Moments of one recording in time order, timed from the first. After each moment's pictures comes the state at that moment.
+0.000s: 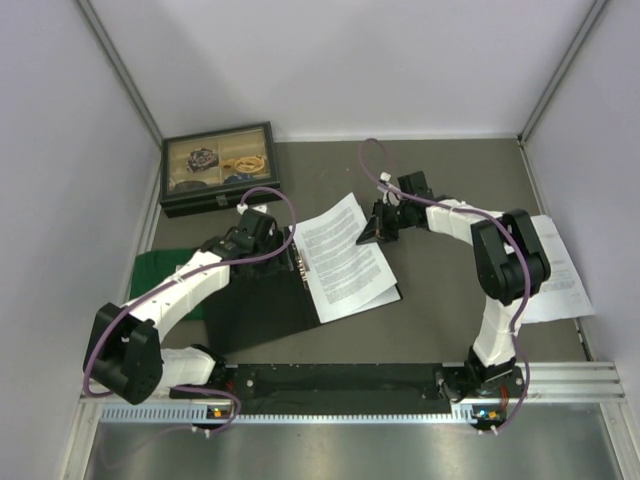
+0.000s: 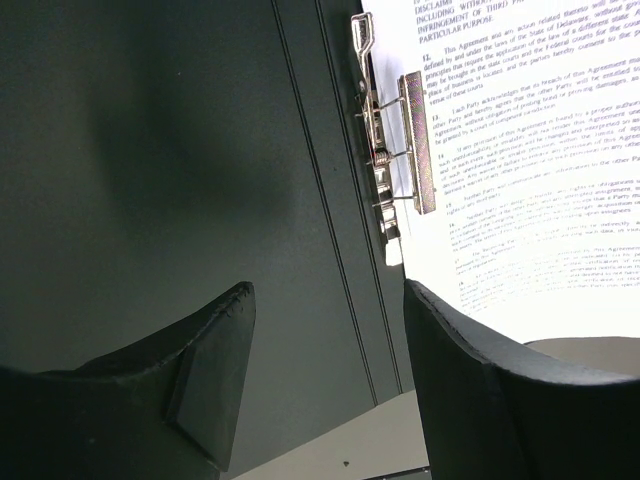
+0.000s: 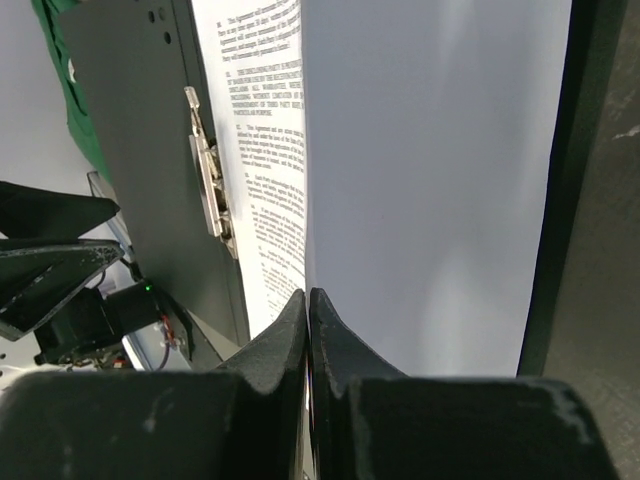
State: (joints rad) left arm -0.47 1.27 0.83 -0.53 -0.04 -0.63; right arm 0.36 1.89 1.18 -0.21 -0.72 0.52
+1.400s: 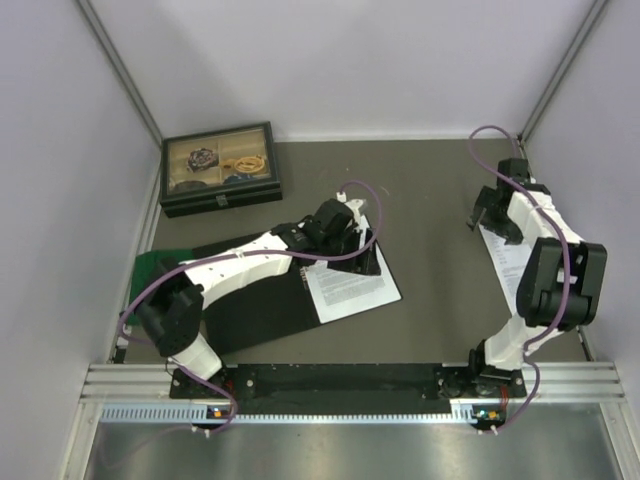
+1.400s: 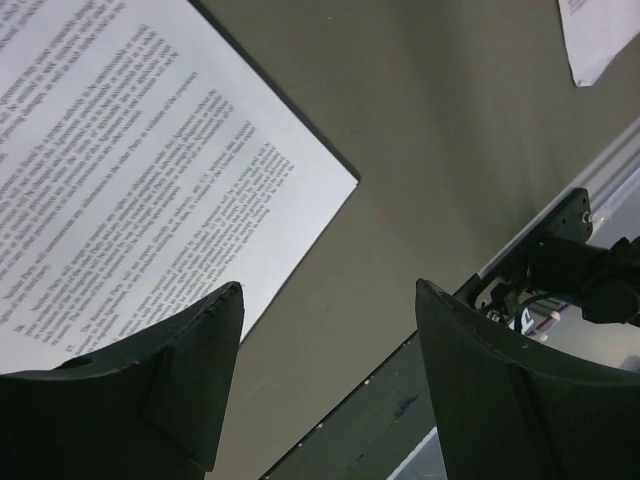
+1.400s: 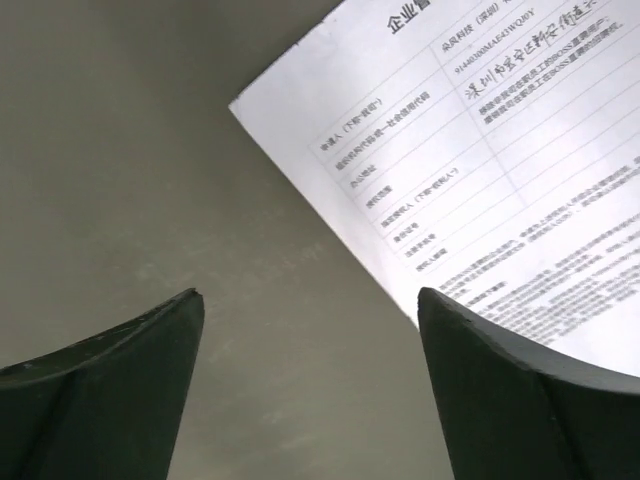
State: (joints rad) left arm -0.84 1.61 1.18 -0.35 0.21 -0.62; right arm -0.15 1.64 1.20 -0.67 0.18 0.34
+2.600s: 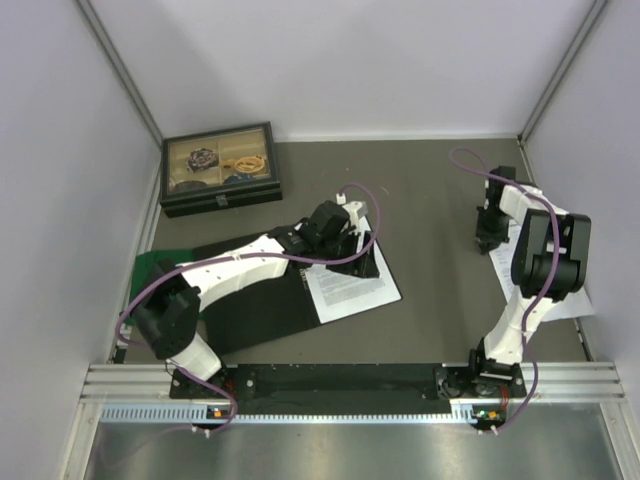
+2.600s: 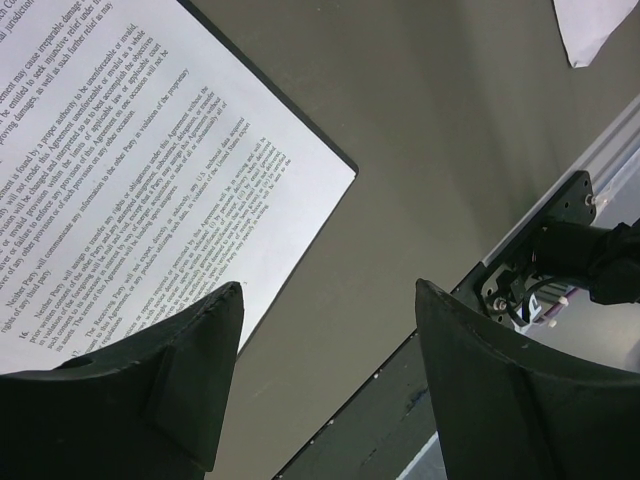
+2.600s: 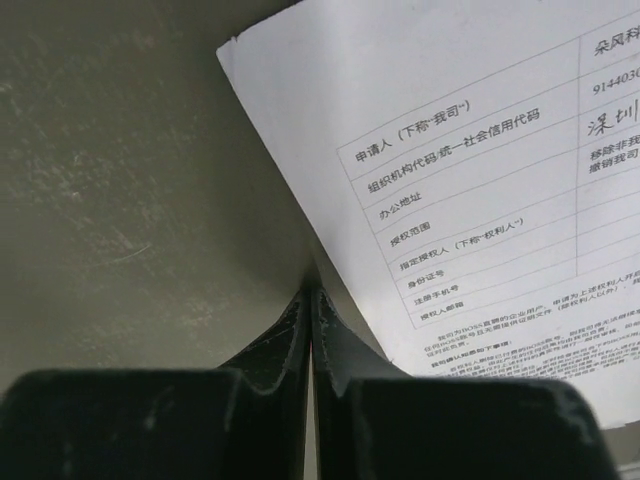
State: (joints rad) left arm -0.85 1.59 1.14 -0.30 0.25 -0.58; right arm -0.16 1.89 1.28 -0.75 0.12 0.08
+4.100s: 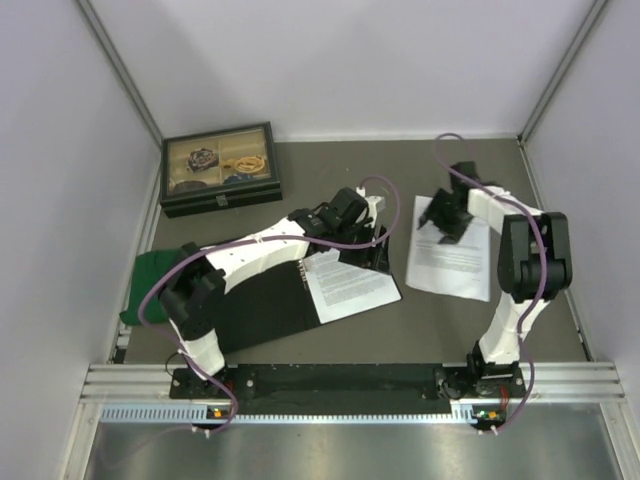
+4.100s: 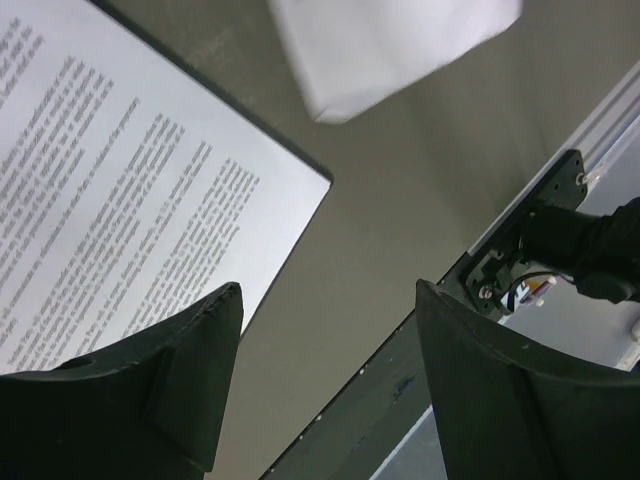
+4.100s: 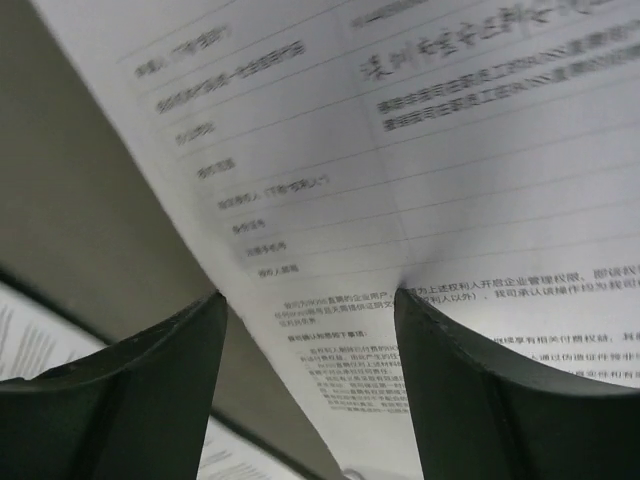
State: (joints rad) left arm -0.85 1.75 1.34 -0.44 0.33 -0.53; right arm 0.00 1.86 1.24 -0.59 -0.04 0.65
